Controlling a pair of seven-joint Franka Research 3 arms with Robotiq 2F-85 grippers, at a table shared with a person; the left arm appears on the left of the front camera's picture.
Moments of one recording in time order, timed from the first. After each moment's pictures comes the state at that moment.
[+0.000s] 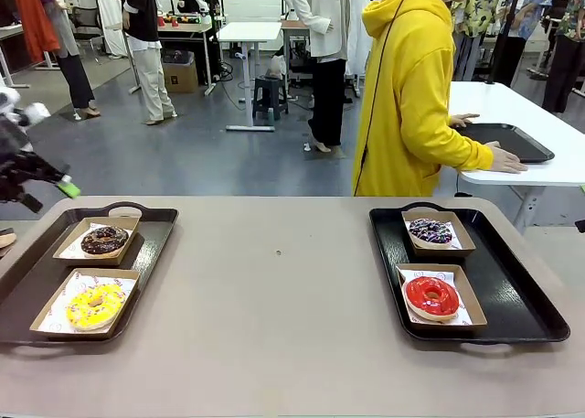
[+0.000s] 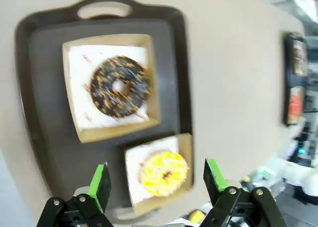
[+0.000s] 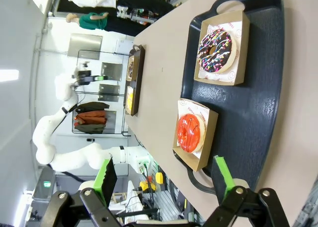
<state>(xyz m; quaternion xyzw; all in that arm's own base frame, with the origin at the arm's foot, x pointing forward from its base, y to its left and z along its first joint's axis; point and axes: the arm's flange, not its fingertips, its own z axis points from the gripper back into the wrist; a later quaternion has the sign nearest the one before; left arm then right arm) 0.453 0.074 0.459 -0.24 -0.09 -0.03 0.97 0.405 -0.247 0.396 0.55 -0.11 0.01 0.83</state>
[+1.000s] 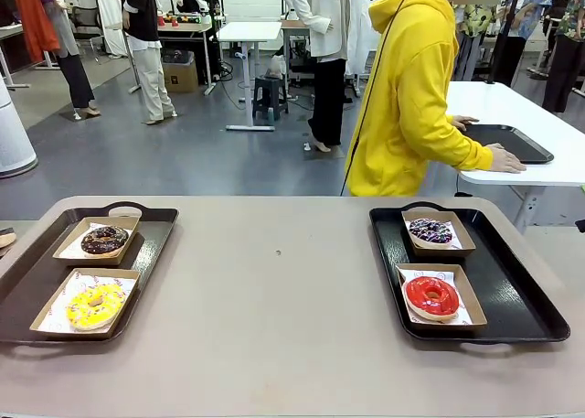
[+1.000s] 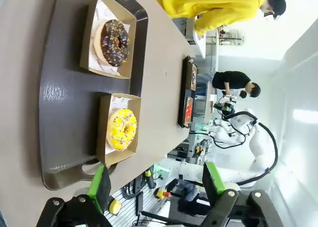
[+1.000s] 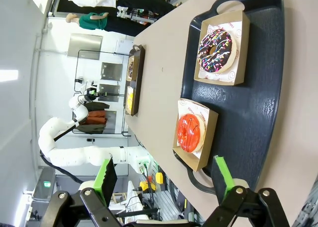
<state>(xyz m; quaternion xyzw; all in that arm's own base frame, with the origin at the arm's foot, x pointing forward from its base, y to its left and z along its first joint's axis) 0.340 0.263 0.390 -0.54 -0.08 0.11 0.83 0.404 -0.247 0.396 0.55 -0.11 0.01 0.83</state>
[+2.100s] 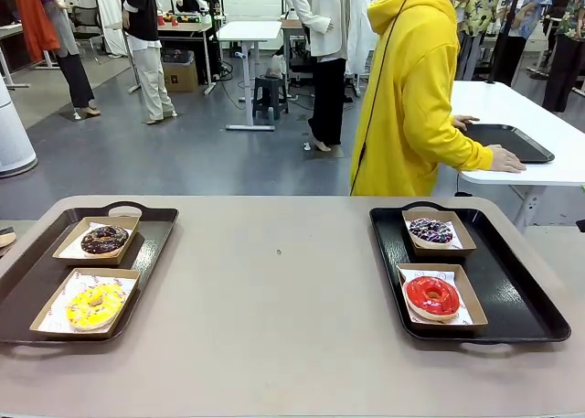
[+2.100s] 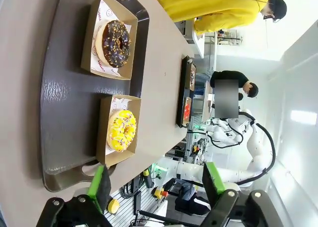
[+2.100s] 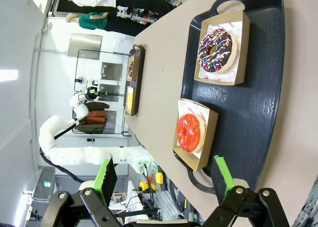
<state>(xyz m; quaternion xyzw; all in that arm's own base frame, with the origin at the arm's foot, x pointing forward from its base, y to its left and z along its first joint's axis) 0.345 0.264 0.389 -0.54 -0.08 0.11 0.83 0.404 -0.247 0.396 0.55 -0.11 0.01 0.83</state>
